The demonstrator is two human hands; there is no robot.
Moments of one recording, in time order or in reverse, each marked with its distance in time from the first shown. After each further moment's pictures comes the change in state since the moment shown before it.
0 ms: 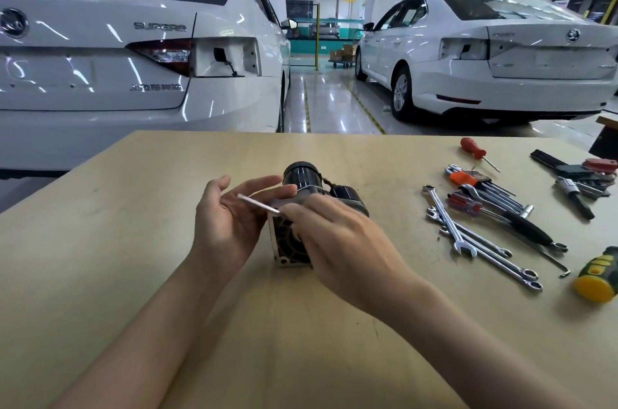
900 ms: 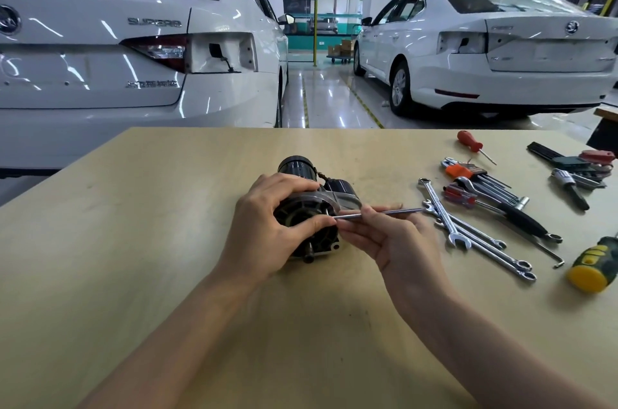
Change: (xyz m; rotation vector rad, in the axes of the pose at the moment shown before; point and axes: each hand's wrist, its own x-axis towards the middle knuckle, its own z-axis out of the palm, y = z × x) left_hand -0.020 -0.019 0.040 1.196 0.005 0.787; right_hand -0.027 0.013 -0.013 1.334 0.545 1.153
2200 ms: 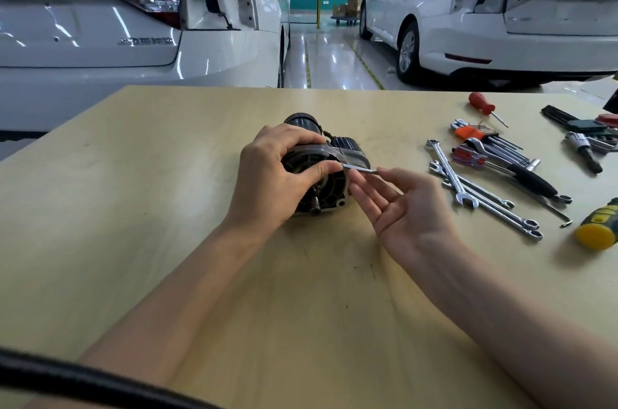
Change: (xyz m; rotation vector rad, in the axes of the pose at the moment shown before) left_hand 0.001 0.005 0.005 0.010 0.085 -0.031; right_hand -0.002 -0.005 0.003 0.302 0.081 0.272
